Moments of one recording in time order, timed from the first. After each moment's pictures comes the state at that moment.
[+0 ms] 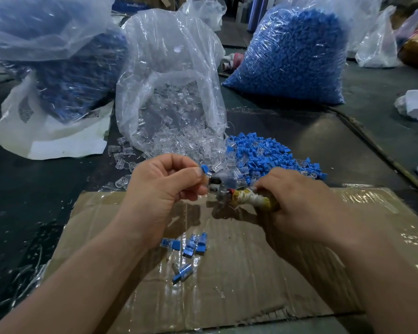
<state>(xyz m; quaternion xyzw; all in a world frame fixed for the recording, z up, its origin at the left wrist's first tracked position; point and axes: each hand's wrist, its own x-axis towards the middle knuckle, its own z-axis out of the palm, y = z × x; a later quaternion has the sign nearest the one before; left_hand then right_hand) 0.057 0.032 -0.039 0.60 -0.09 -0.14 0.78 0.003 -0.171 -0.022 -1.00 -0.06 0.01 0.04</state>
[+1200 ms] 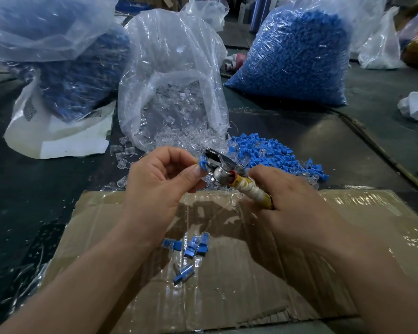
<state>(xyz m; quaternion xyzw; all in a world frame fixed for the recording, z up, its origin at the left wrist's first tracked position) 0.045 0.027 -0.029 0.65 -0.14 -0.02 0.75 -0.001 -0.155 -0.024 -0.98 -0.09 -0.04 0.19</state>
